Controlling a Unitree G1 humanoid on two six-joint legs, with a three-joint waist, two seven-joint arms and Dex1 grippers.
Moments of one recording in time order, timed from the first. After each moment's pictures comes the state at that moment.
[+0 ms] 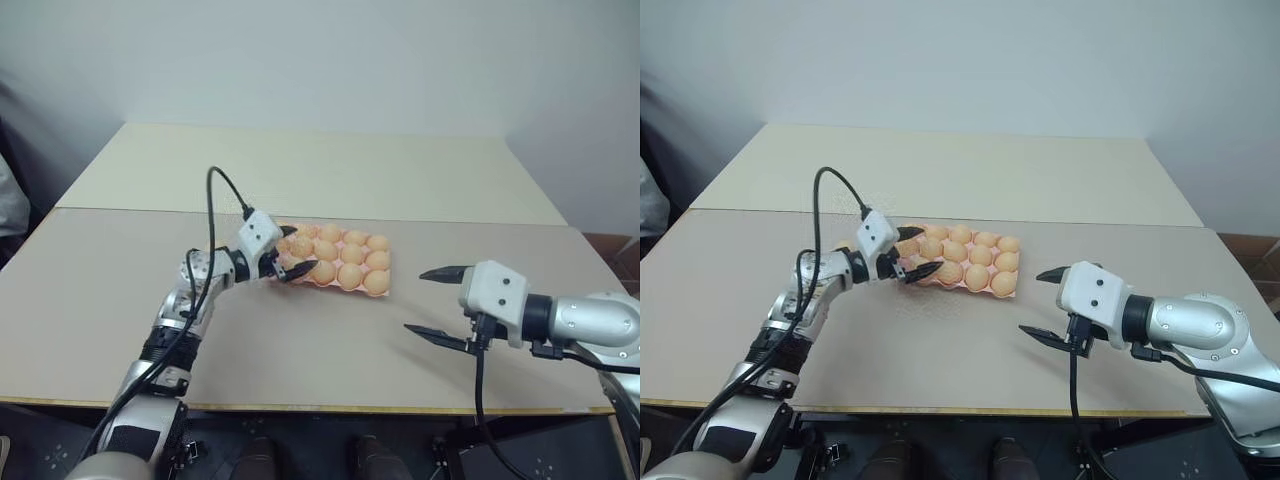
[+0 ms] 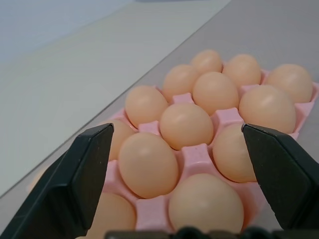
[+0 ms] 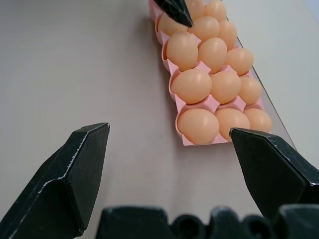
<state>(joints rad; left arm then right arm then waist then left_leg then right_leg) -0.67 0.44 -0.07 0.35 -0.17 0.07 -0.88 -0.14 -0.96 -0.13 -0.64 0.37 0.51 0.91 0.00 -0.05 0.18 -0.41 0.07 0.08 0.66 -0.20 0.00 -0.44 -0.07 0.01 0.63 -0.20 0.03</state>
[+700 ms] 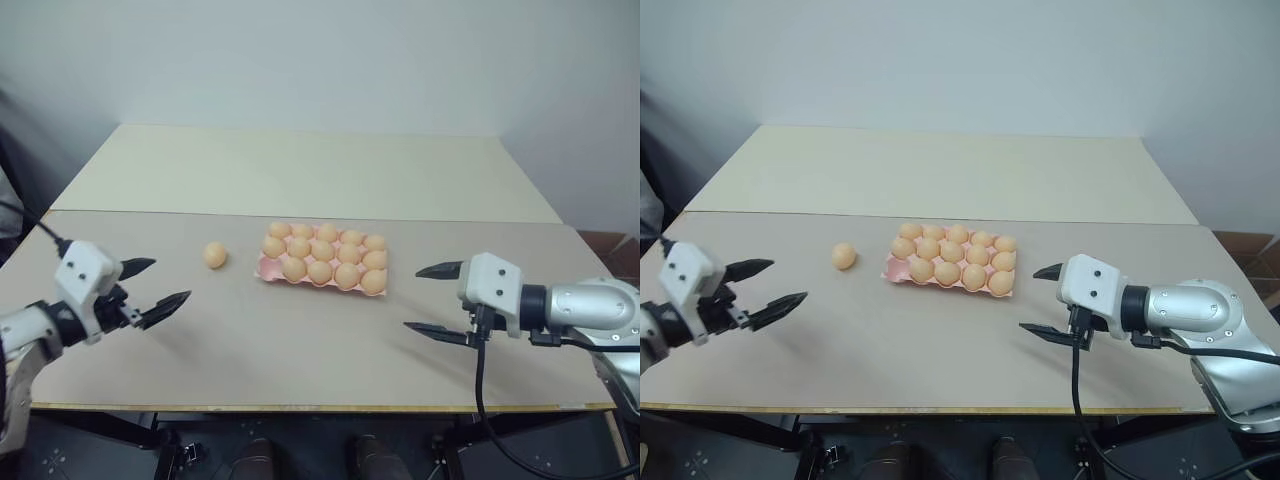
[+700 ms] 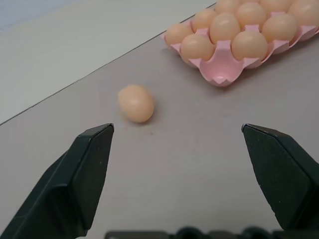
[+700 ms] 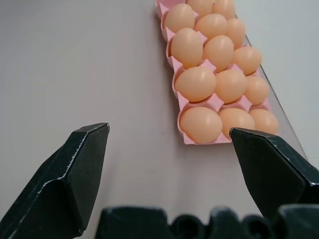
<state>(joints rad) 0.08 0.84 0.56 -0.36 -0.44 0.53 -0.88 -0.24 -0.97 -0.06 -0.52 0.36 0.45 0.99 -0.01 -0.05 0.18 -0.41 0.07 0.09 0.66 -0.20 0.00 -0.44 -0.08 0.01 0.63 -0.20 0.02</state>
